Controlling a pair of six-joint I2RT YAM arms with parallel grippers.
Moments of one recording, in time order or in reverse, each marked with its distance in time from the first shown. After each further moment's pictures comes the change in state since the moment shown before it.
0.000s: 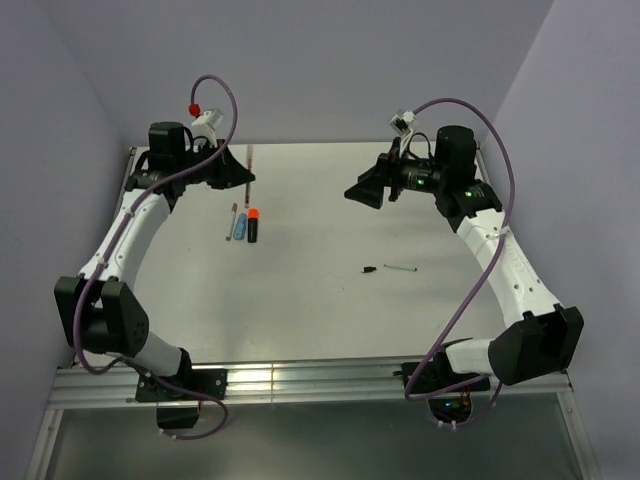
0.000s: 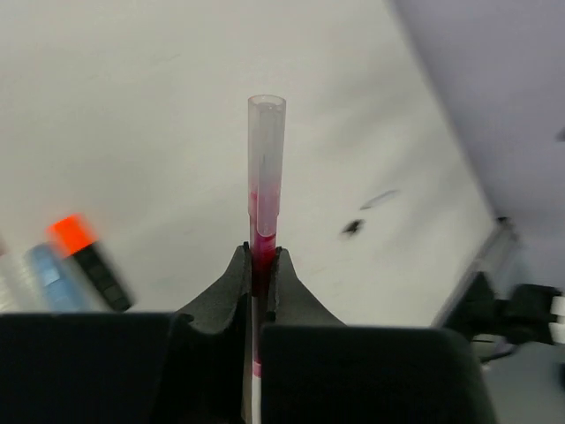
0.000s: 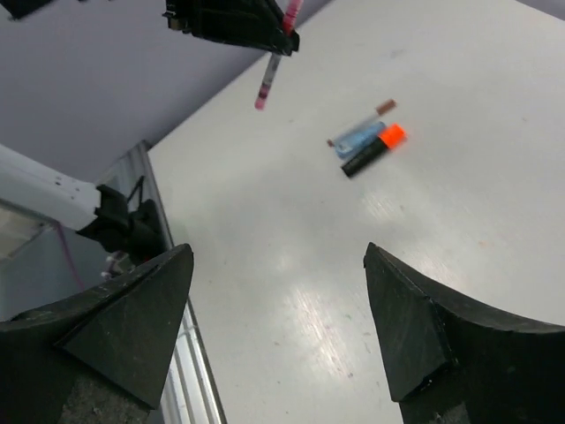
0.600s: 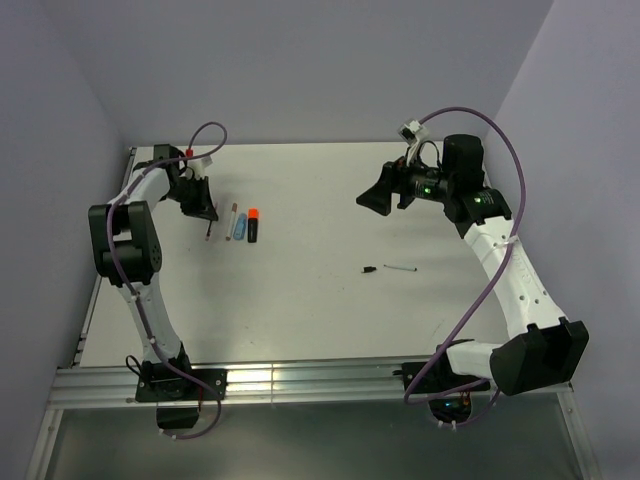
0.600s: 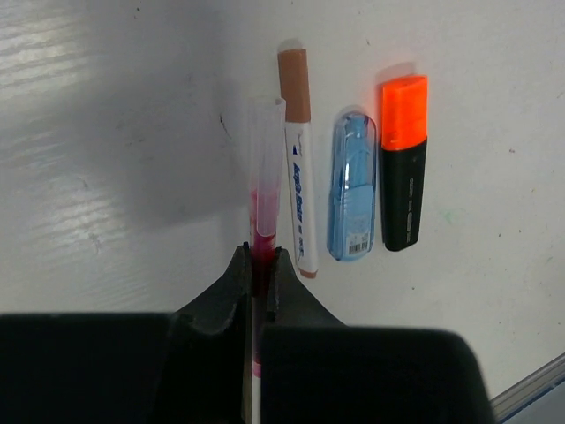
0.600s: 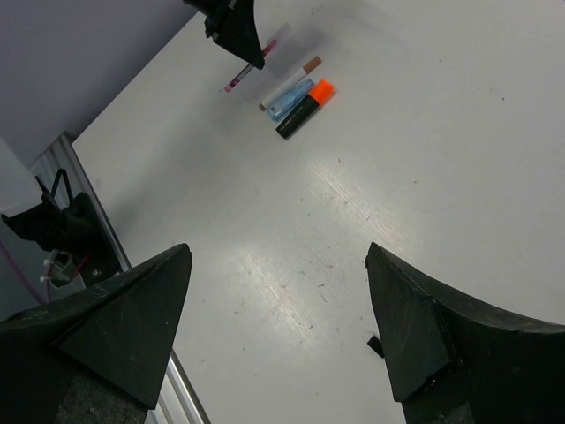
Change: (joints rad) left arm 0.261 0.584 0.246 -0.485 -0.270 0.483; right arm -0.060 -0.070 -0.027 -0.202 0.164 -0.153
